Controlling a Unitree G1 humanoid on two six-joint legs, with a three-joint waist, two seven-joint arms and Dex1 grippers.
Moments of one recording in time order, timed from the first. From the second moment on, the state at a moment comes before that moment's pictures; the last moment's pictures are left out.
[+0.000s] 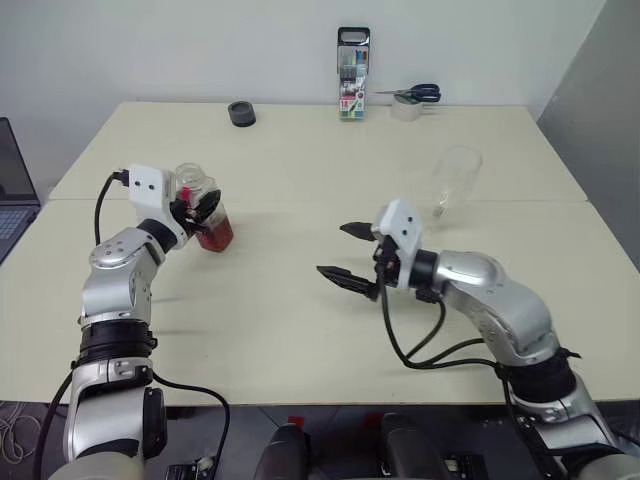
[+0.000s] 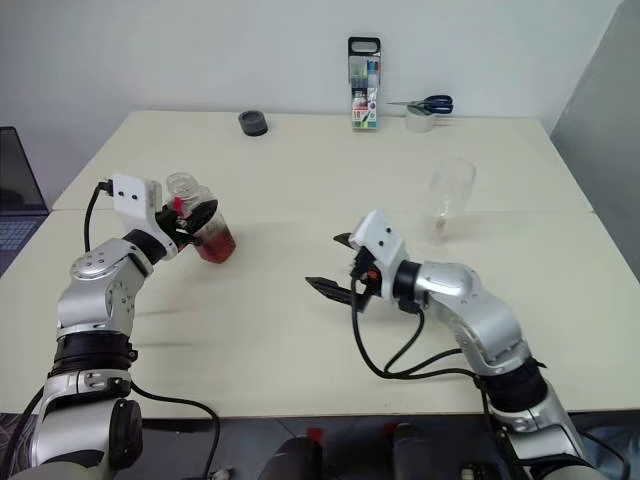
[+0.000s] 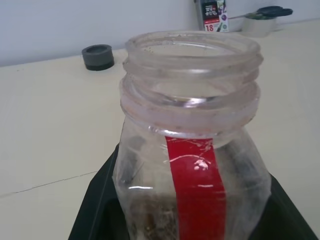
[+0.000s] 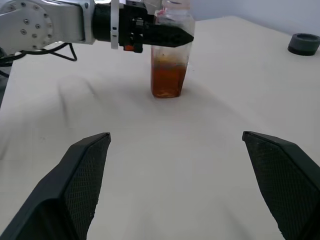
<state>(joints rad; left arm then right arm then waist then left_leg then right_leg) -0.60 0.57 0.27 0.40 -0.26 0.25 -0.54 -0.57 -0.35 0.29 -0.33 0.36 0.67 0.63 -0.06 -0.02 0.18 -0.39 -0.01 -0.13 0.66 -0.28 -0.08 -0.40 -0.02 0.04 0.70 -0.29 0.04</state>
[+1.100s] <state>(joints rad) -0.50 0.53 0.26 0.43 -0.25 0.17 -0.49 -0.56 -0.34 0.32 -0.31 0.29 0.65 0.64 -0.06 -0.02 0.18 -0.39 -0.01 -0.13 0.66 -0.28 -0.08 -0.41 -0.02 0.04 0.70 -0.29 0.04</state>
